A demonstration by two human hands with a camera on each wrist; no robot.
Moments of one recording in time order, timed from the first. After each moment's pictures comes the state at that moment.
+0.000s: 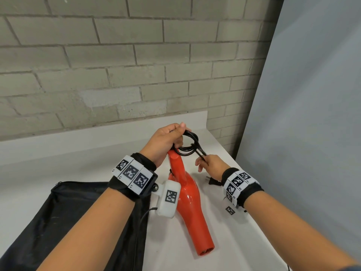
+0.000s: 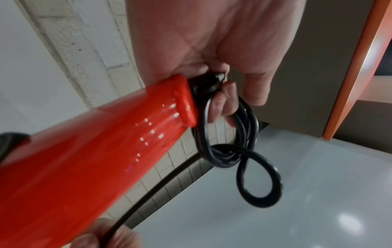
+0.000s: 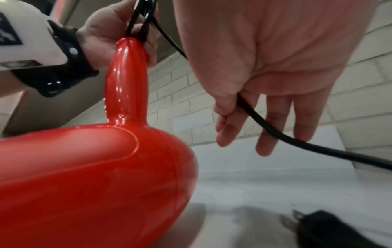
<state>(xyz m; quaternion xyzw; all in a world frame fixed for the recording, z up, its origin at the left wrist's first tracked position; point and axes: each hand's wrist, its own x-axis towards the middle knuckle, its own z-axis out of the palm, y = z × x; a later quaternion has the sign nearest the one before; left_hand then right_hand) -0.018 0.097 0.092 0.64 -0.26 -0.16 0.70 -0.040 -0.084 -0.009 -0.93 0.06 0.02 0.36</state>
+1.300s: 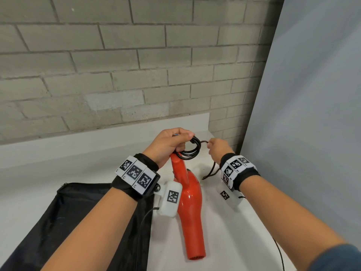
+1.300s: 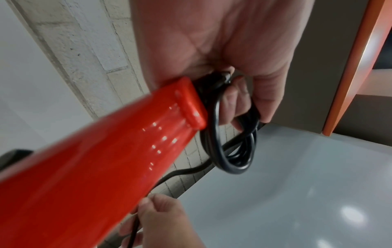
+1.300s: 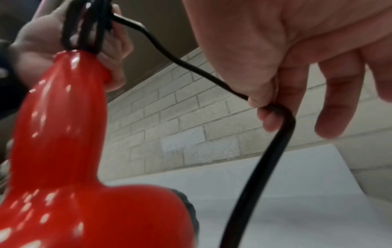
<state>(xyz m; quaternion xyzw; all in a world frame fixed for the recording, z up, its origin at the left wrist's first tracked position) -0.024 0.103 0.098 0.65 -0.27 -0.20 0.68 -0.017 -0.085 0.031 -0.94 0.20 -0.06 0.28</state>
